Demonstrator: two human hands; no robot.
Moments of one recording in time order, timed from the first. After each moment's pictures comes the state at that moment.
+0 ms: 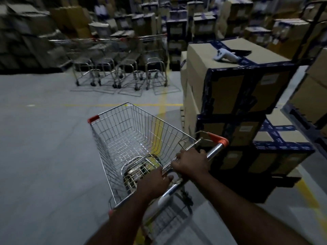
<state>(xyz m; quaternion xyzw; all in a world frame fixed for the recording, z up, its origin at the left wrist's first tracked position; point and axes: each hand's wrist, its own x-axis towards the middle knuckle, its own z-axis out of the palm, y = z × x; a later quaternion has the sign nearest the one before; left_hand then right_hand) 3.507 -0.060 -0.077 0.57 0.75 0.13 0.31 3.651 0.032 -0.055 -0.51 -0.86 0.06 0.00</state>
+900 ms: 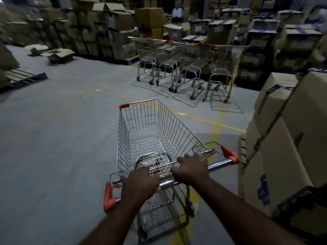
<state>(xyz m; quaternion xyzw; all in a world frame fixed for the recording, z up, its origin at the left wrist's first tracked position) 3.165 0.004 -0.054 0.34 0.93 0.11 0.12 3.278 0.156 -0.044 -0.38 -0.92 0.10 -0.08</state>
